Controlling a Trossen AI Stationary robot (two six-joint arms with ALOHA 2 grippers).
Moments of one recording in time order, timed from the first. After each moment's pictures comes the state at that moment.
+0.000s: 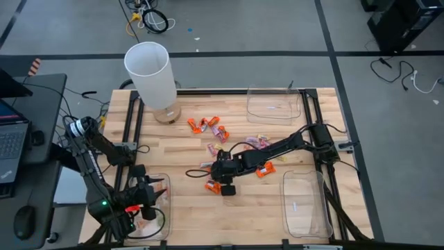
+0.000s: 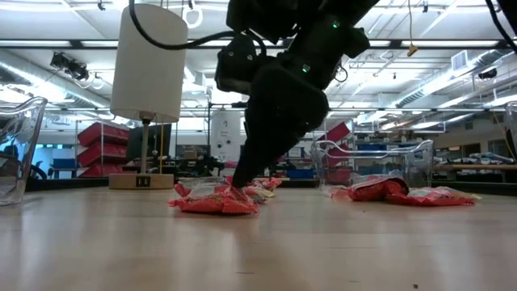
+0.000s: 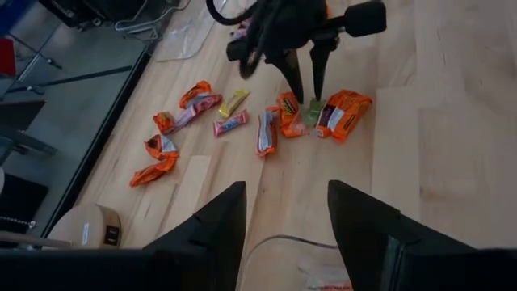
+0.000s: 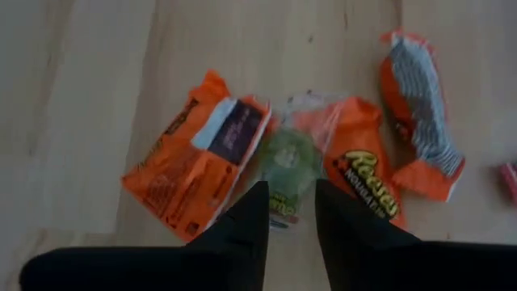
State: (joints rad) left arm -1.10 1.49 1.24 -1.40 -0.95 -1.23; right arm 0.19 2.07 1.39 -0.32 0.05 0.12
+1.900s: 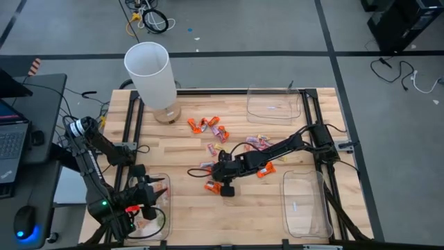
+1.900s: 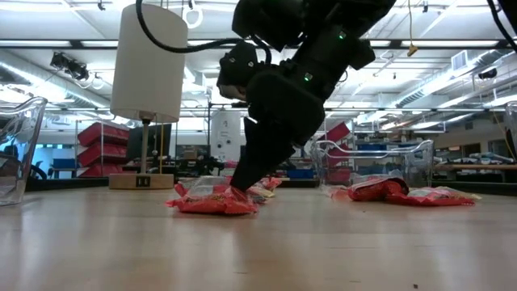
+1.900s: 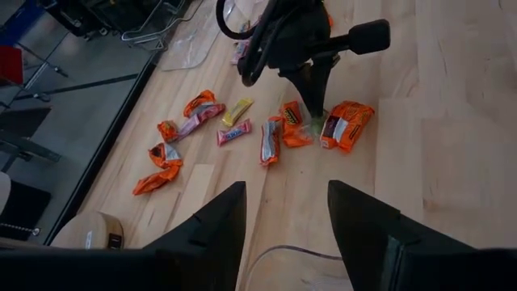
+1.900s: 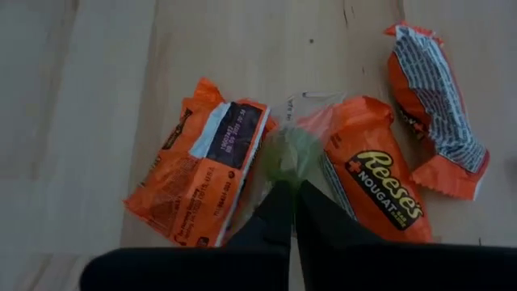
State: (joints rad) left arm -1.11 1.49 1.24 -1.40 -0.98 -1.23; right arm 0.20 2.07 1.32 -0.21 0.05 0.19
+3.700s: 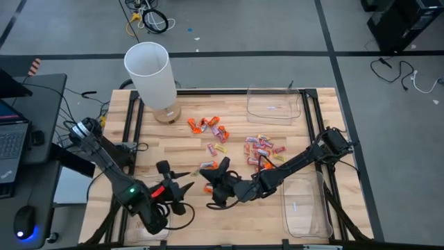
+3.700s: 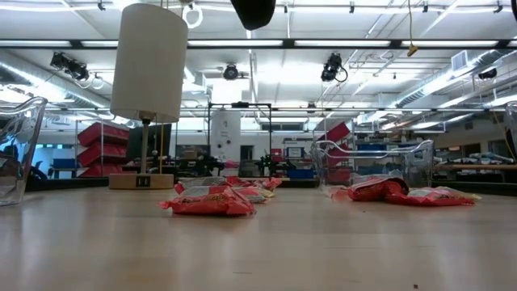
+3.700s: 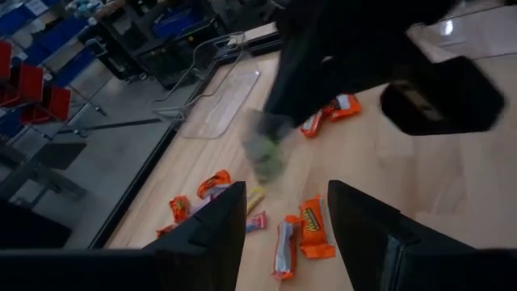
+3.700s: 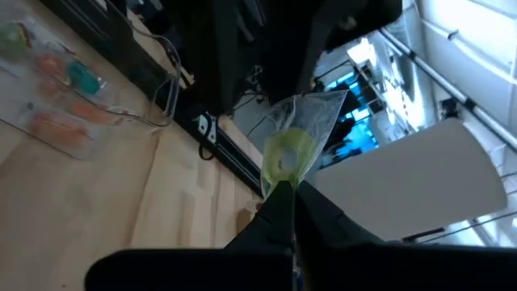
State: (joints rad) left arm -0.82 1.52 1.24 -0.86 -1.14 -0.68; right arm 0.44 1.96 1.34 0.45 0.84 -0.87
